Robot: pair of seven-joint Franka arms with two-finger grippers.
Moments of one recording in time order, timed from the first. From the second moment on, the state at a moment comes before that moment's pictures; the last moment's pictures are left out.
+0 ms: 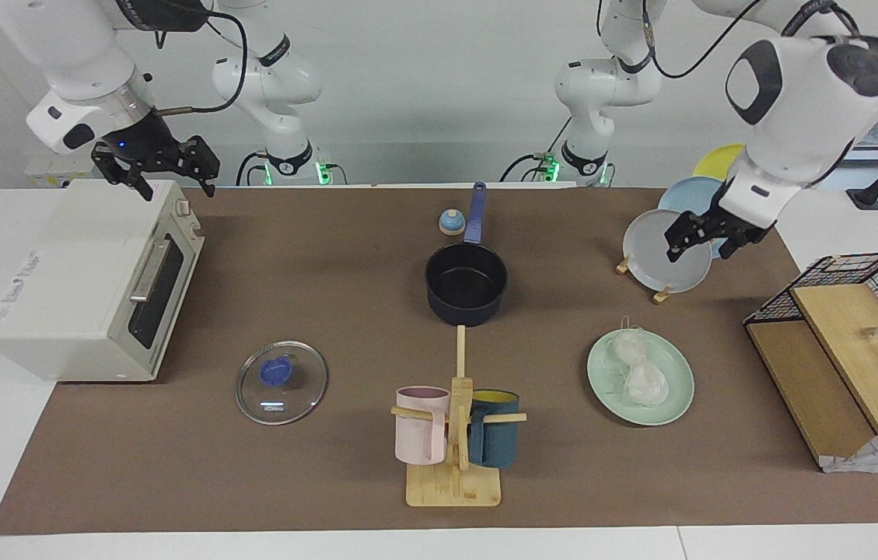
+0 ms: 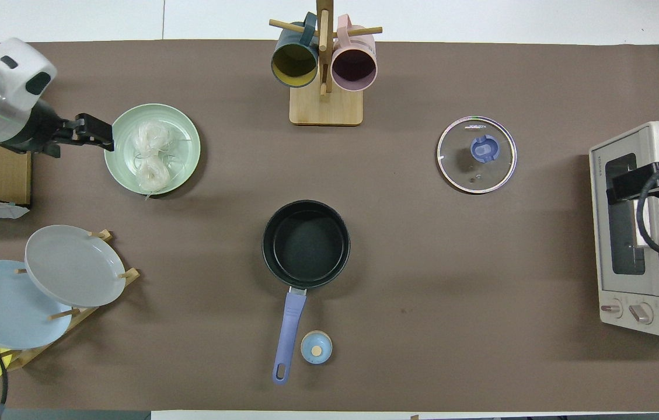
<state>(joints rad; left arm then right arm) -0.07 0.27 -0.02 -1.59 -0.05 1.86 -0.10 -0.02 0.00 0.00 -1.54 0.02 1.44 -0.07</state>
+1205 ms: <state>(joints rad) -0.13 0.51 -0.02 -1.62 0.01 2.11 -0.11 0.09 0.24 0.00 -1.70 0.02 1.97 -0.03</state>
